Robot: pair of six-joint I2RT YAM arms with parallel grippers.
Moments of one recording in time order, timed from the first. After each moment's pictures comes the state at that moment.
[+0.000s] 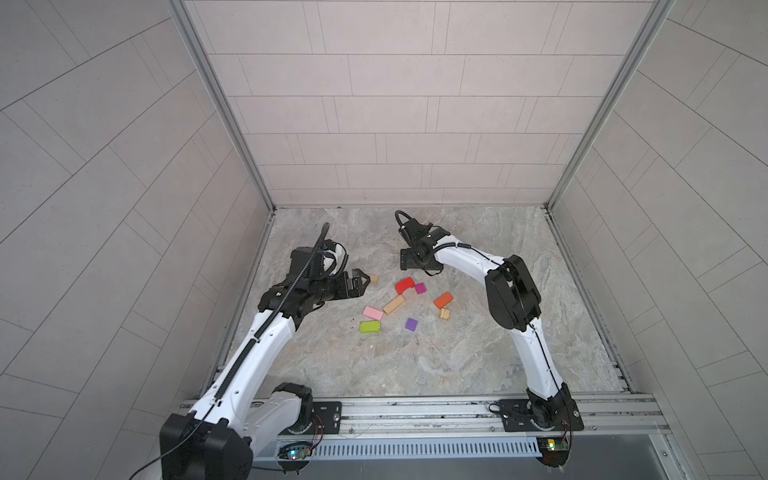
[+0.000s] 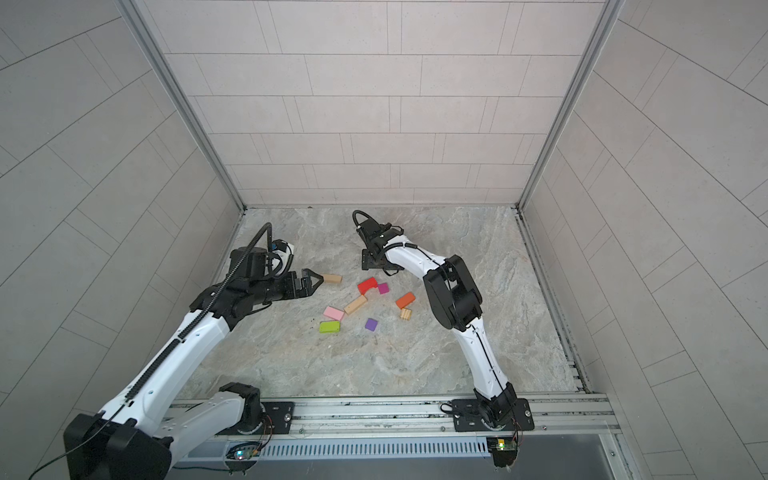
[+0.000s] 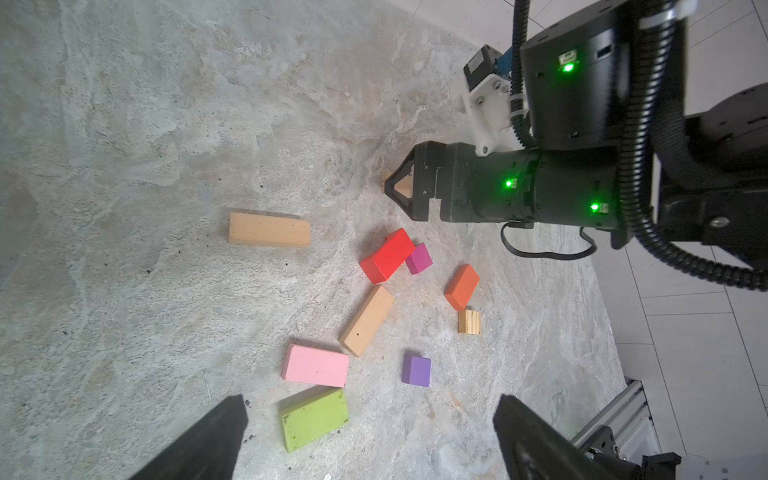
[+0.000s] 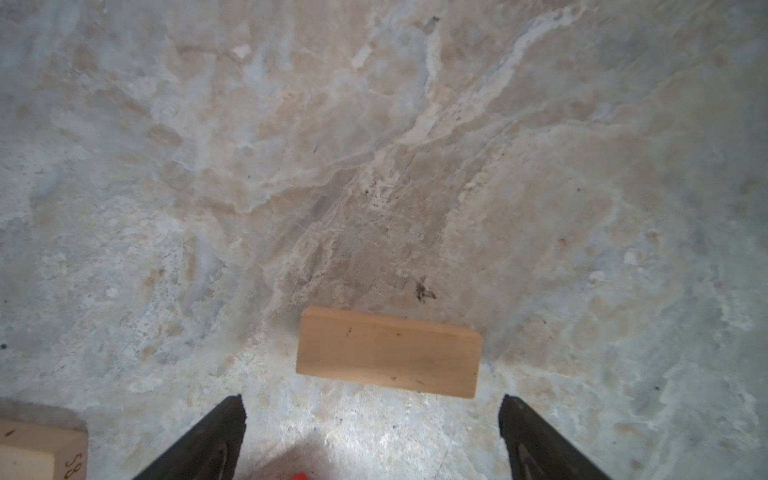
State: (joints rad) left arm -0.21 1.04 0.86 -0.58 0.40 -0.37; right arm 0.59 2.28 1.90 -0.80 0.23 0.62
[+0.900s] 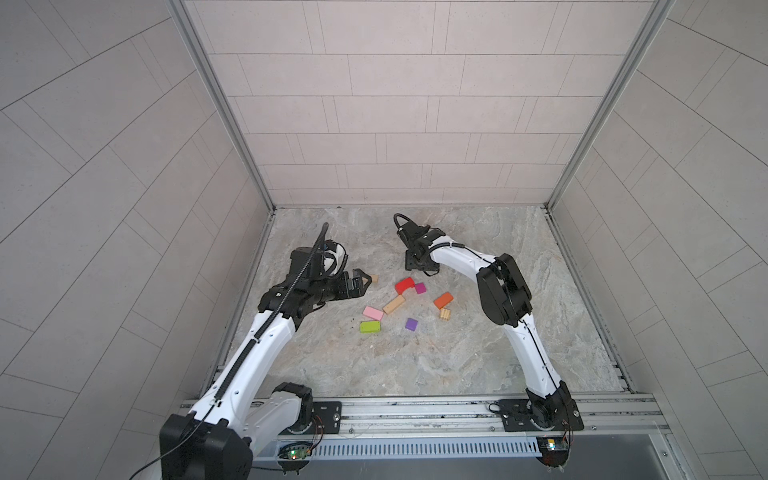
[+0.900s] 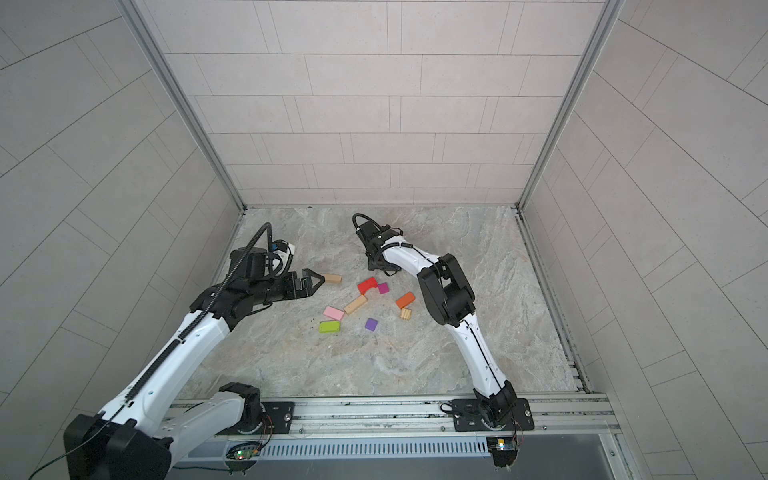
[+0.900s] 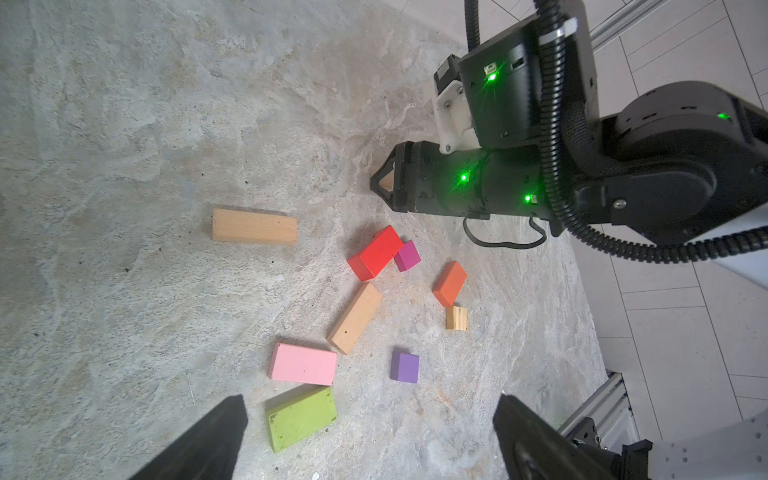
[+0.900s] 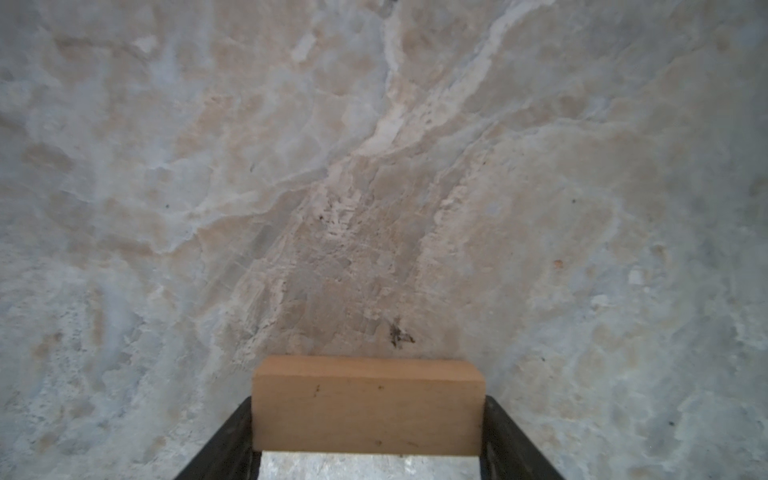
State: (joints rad) left arm -0.21 1.04 0.86 -0.57 0.43 -0.39; right arm 0.57 2.35 1.94 -0.82 0.29 0.64
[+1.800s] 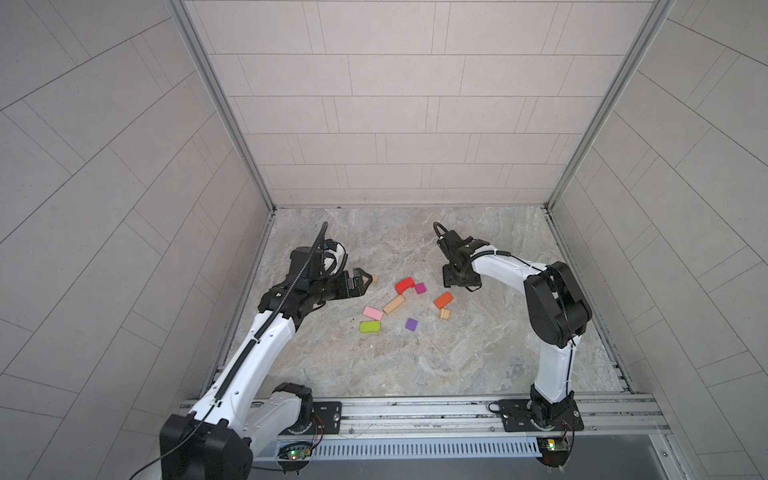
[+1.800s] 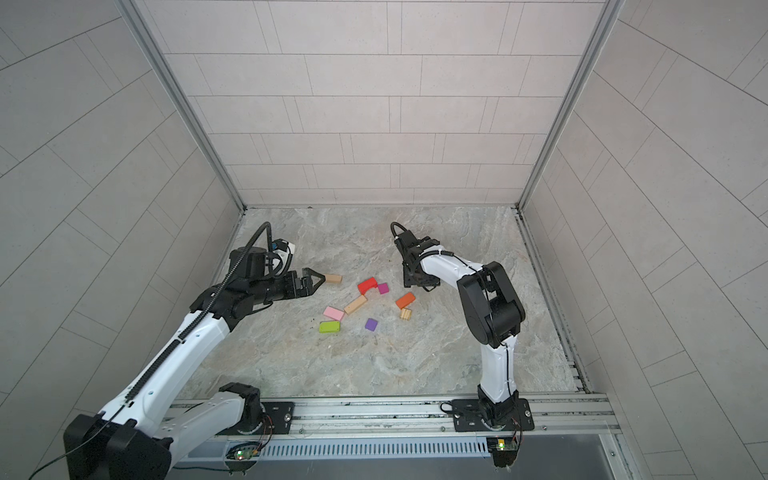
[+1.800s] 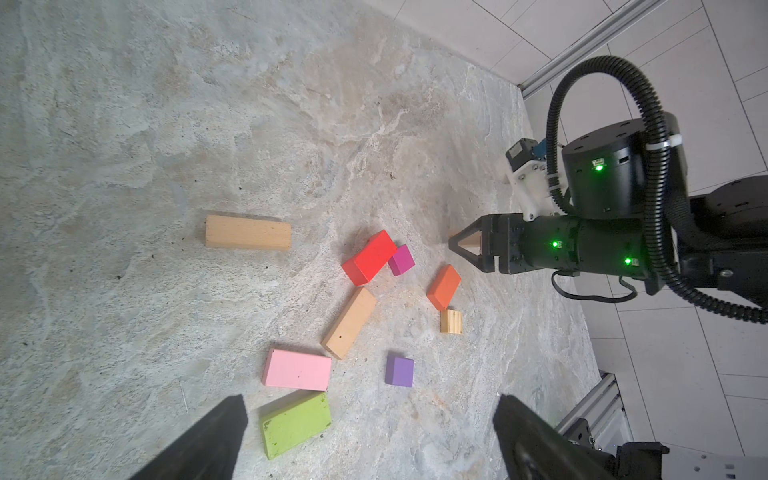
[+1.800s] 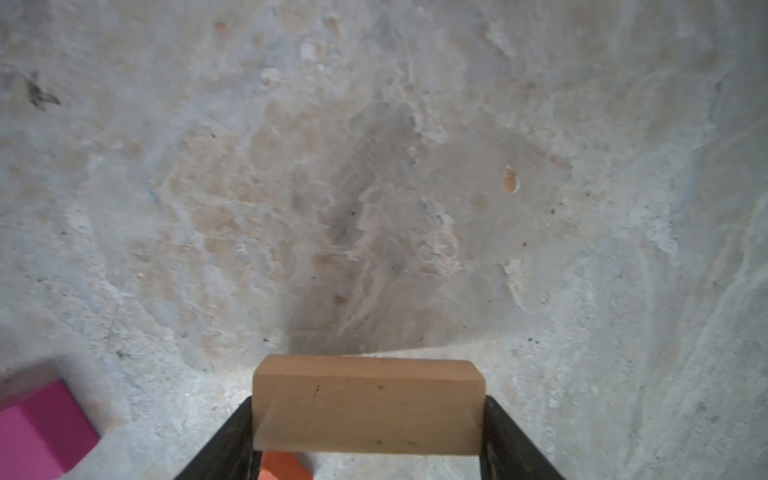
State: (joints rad) left arm -0.21 1.04 0.86 -0.55 0.44 -0.39; right arm 0.43 1.91 1.37 -0.78 0.24 0.48
